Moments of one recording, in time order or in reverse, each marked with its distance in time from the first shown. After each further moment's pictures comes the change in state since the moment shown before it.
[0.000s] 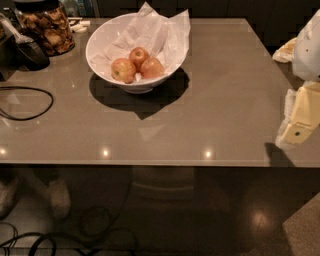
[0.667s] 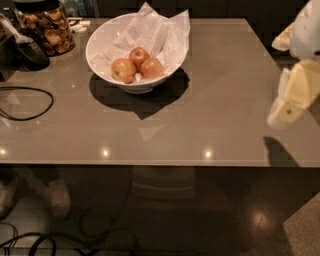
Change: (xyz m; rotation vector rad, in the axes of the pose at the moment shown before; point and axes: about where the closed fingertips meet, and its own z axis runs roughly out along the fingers) arm -0.013 -0.021 -0.007 -0.010 -0.044 0.061
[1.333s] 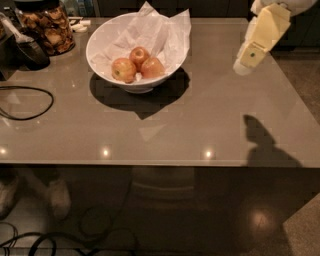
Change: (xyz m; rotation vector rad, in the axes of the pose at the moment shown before) arm -0.065 -0.068 -0.013 -0.014 -0.085 0.088
